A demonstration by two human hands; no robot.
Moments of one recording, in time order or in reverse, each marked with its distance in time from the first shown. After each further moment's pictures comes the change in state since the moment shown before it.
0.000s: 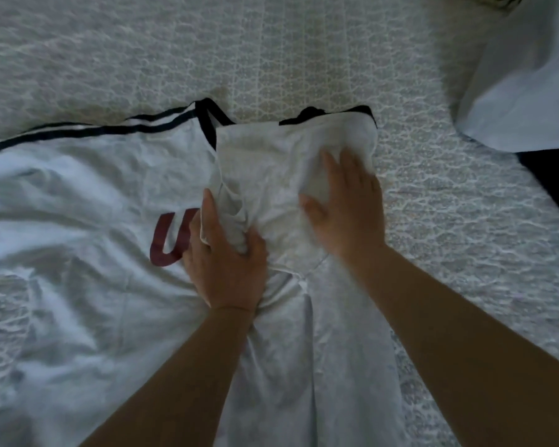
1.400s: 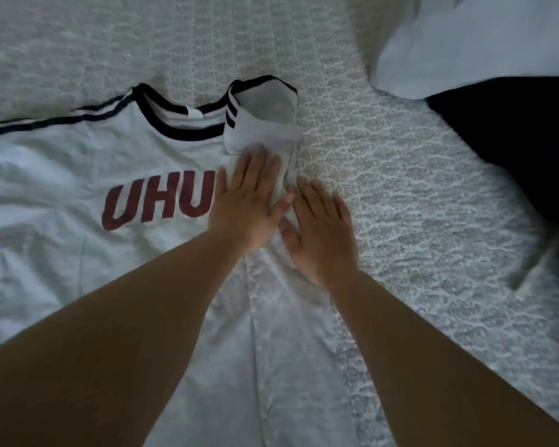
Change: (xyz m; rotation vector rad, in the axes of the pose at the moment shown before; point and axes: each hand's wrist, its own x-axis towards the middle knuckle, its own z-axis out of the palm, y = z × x) left_hand -0.017 0.040 0.045 0.525 -0.592 0.666; right_hand -0.113 0.049 0.005 0.036 -0.071 -0.022
